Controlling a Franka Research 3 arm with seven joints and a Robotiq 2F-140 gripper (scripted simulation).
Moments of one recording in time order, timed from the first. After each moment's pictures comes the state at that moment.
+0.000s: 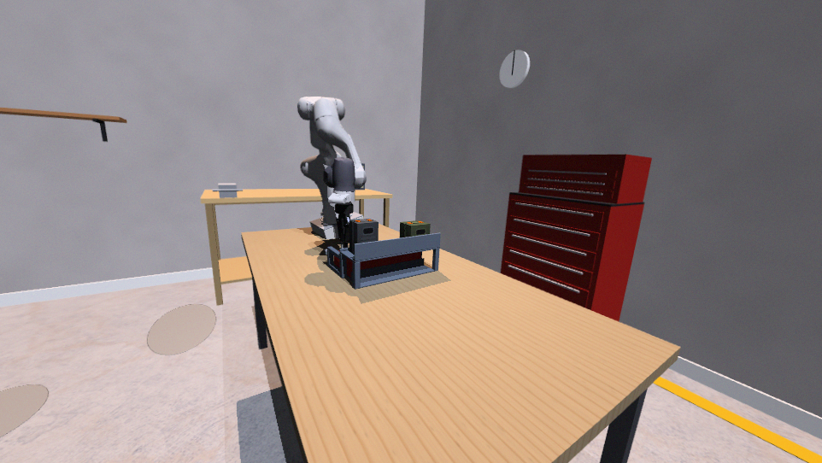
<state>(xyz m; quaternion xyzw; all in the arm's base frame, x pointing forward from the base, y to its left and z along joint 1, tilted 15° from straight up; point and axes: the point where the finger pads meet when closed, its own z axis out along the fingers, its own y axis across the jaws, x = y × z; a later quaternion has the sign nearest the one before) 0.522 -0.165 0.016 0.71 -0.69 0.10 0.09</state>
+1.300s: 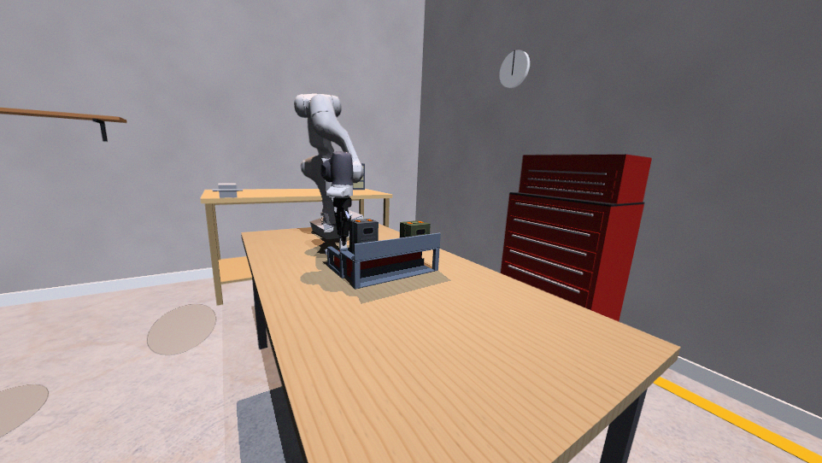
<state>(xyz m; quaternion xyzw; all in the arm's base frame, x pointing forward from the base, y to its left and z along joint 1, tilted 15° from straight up) 0.504 -0.159 0.038 0.71 -0.69 0.10 0.09</state>
